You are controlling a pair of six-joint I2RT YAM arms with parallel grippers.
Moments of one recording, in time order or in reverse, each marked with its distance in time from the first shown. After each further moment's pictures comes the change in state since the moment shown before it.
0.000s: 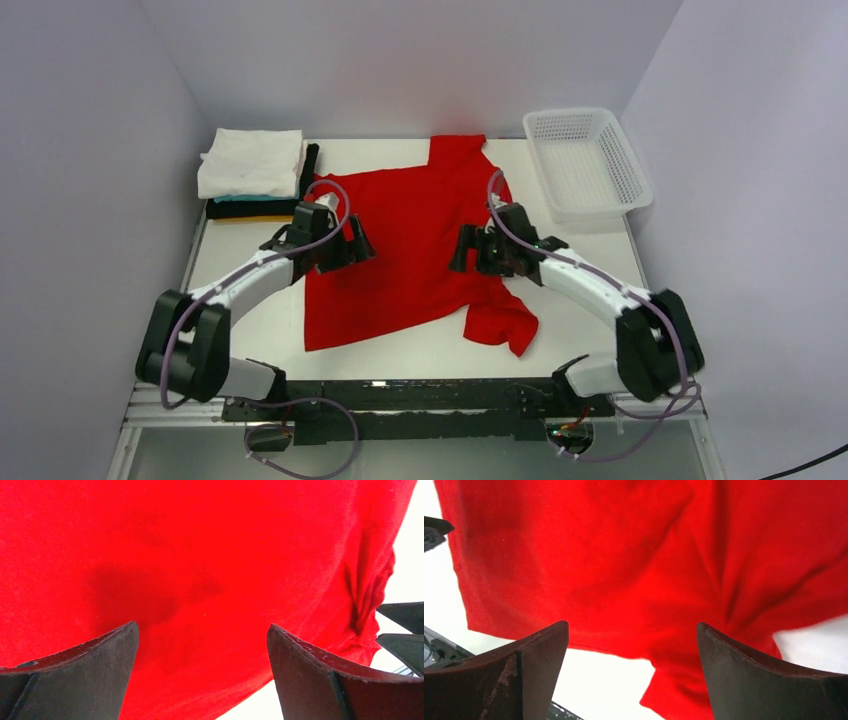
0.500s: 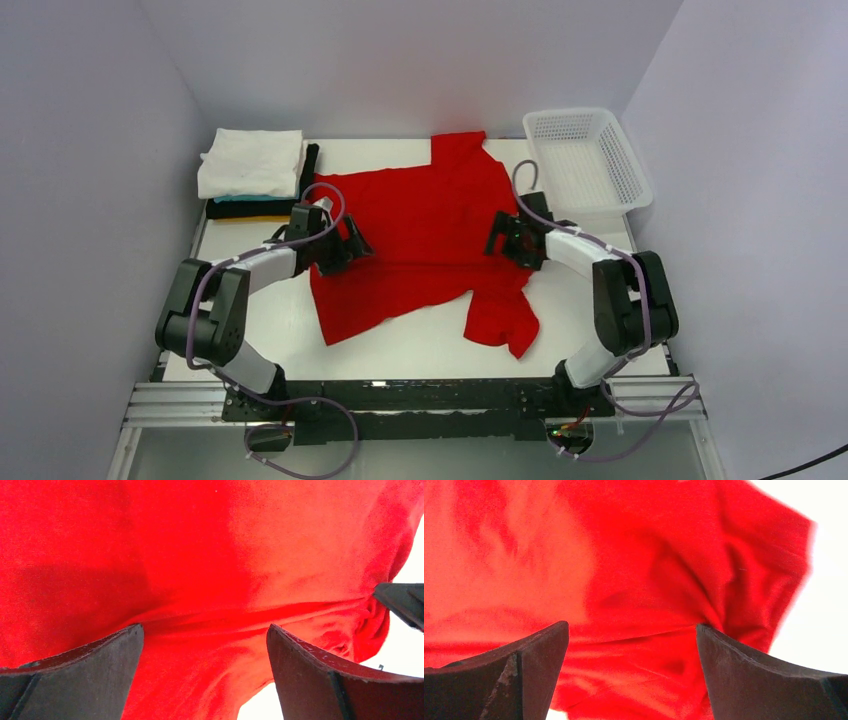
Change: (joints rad) left arm 0.086 0.228 -0.021 0.156 0.117 -0.055; right arm -0.180 0.307 0.098 0.023 0.114 0.006
